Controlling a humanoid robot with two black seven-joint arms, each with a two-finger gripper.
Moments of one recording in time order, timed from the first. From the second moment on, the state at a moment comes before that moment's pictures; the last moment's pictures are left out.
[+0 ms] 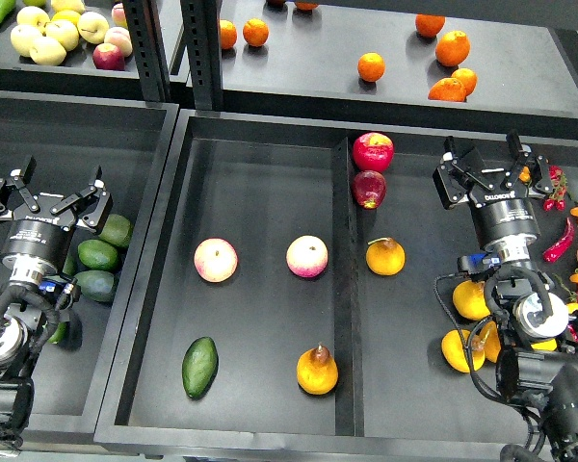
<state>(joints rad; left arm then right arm) -0.22 0.00 -1.60 -0.91 -0.13 -0.49 0.08 0.41 0.01 1.60 0.80 0.18 0.54 -0.20</state>
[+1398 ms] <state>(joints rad) -0.23 0.00 -1.57 -0.89 -0.12 -0.49 0.09 0.44 0.02 1.61 0.78 0.18 0.58 -0.21</state>
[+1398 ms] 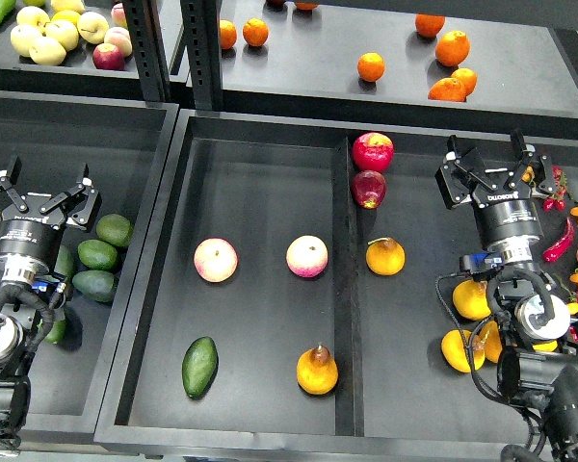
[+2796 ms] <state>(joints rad) -0.75 0.68 -0.32 -1.28 -0.07 -0.49 0.49 0.46 0.01 1.63 0.69 0.19 0.57 -0.31</state>
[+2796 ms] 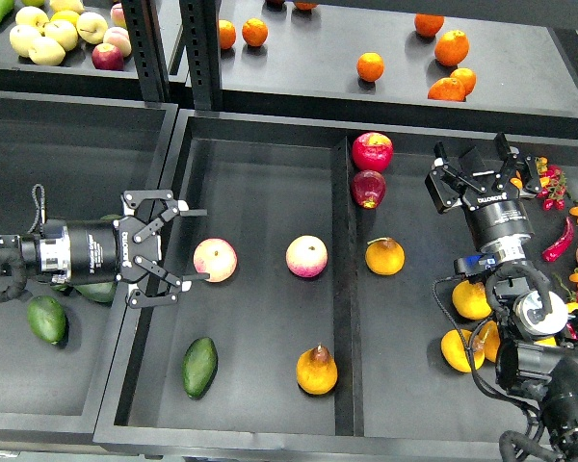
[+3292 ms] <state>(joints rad) -0.95 0.65 -0.06 -1.31 0.41 -0.49 0.49 0.46 0.01 1.62 0.67 0.19 0.57 -0.32</state>
